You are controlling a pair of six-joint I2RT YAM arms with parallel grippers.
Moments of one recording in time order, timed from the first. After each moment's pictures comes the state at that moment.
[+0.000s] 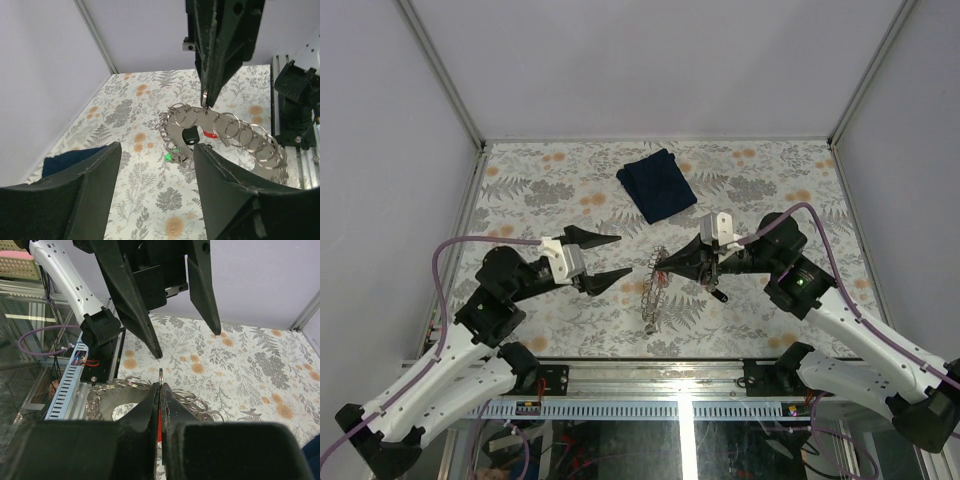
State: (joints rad) left arm -0.69 0.64 0.68 0.10 0.55 0.19; right arm 0.75 0.92 0.84 0.11 -0.84 -0.12
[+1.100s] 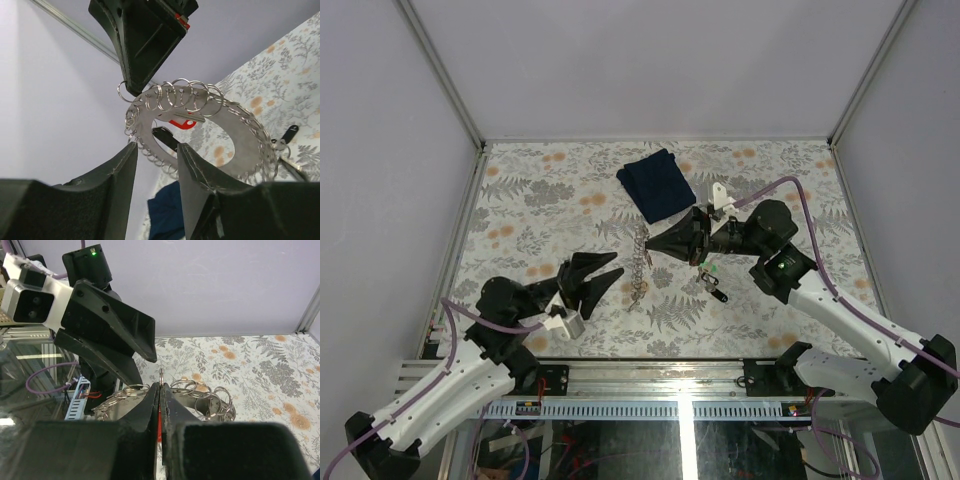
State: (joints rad) left arm -0.70 0.49 0.39 0.38 0.65 0.75; right arm 0.70 1.06 0.87 0.37 -0.84 0.13
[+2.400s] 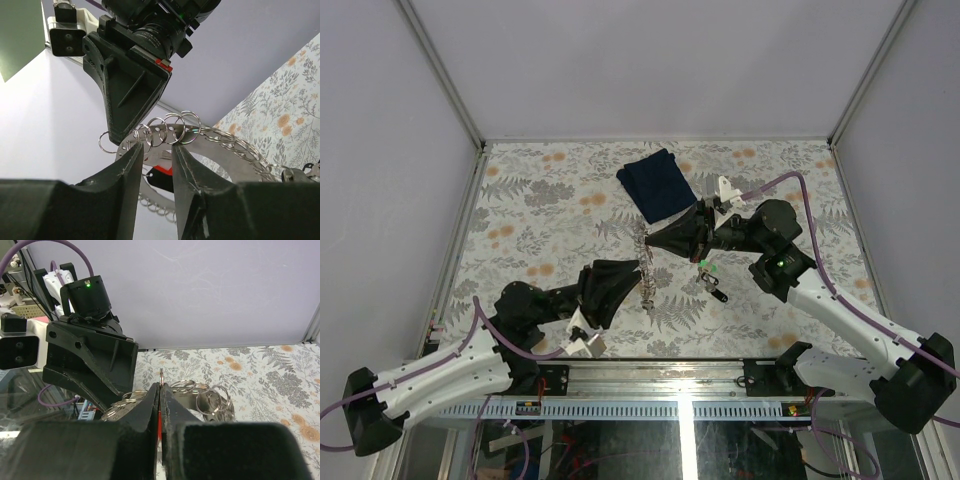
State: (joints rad) left arm -0.97 0.62 0.38 0.58 0.47 1.01; right arm 0.67 1.08 0.87 0.49 -0.86 0.26
